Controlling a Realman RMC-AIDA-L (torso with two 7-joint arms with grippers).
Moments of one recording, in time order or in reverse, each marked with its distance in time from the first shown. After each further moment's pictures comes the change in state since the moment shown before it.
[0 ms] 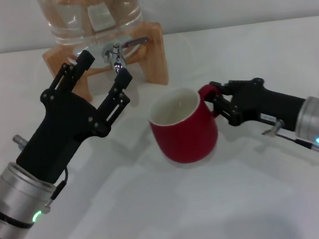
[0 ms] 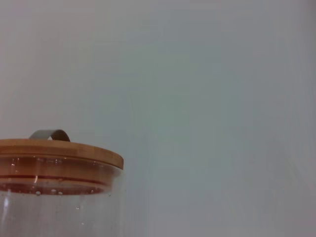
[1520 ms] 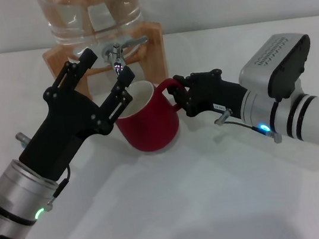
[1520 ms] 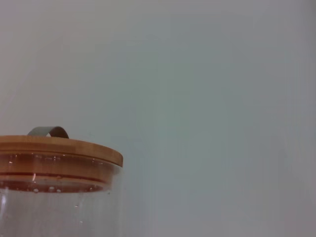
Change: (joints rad) left arm -0.007 -0.003 0.000 0.002 0.000 0.013 -0.002; right arm 0.128 0.000 0.204 0.235 0.005 -0.389 -0.263
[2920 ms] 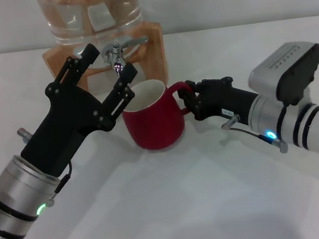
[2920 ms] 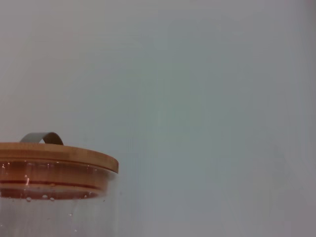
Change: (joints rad) left arm -0.012 0.000 0.000 0.003 0.000 0.000 0.006; right arm -0.062 0.000 0.085 0.039 -0.026 -0.047 -0.002
